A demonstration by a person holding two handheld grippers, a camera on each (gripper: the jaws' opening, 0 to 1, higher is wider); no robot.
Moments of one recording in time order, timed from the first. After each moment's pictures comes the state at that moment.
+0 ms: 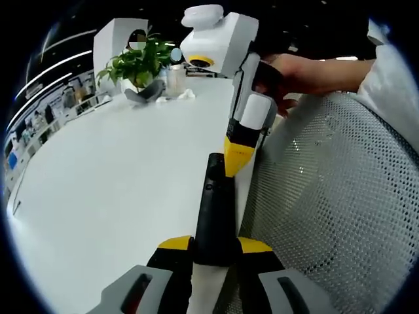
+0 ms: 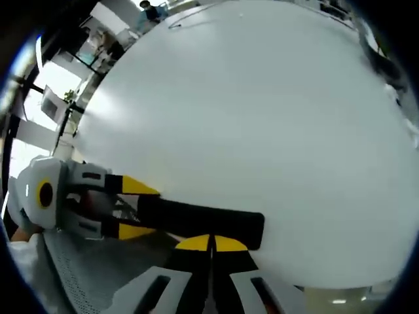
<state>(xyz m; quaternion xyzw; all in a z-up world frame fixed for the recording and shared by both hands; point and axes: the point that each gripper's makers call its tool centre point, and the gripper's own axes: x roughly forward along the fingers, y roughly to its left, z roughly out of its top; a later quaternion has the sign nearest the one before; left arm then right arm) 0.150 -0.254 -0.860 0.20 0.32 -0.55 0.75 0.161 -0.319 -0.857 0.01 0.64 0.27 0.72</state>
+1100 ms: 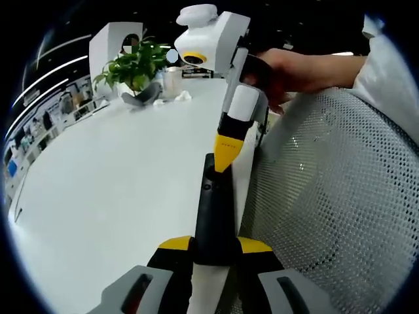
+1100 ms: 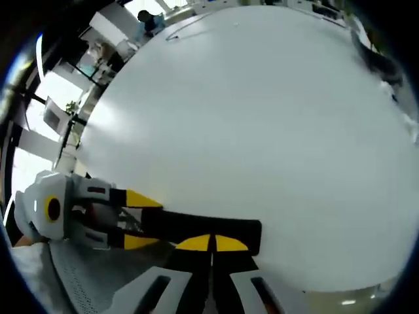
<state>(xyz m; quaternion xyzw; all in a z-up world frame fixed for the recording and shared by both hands) 0.150 -0.254 -0.860 0.21 0.31 -0.55 0.75 0.173 -0.319 -0.851 0.04 0.61 0.26 0.74</state>
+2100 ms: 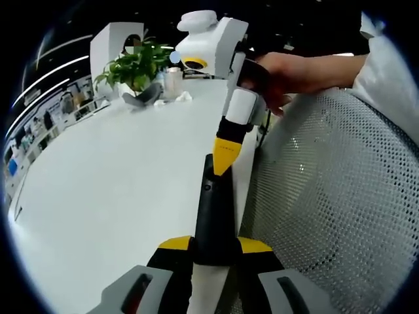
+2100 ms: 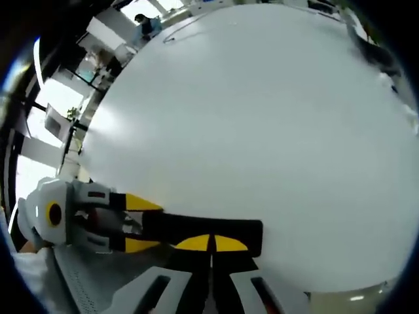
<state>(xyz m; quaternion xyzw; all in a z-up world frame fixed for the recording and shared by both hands) 0.151 -0.254 -0.860 0.21 0.31 -0.55 0.75 0.174 -0.318 -0.856 0.07 0.62 0.26 0.74</state>
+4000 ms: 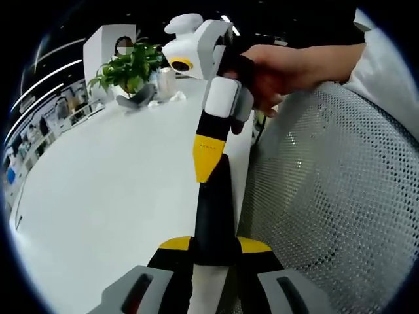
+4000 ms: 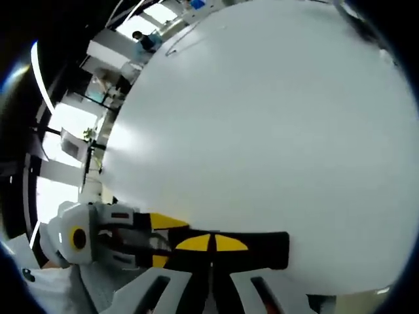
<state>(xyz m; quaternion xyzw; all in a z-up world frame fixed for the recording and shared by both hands) 0.149 -0.257 -0.860 0.22 0.31 -0.56 0.74 0.181 -0.292 -0.846 0.17 0.61 0.29 0.72</state>
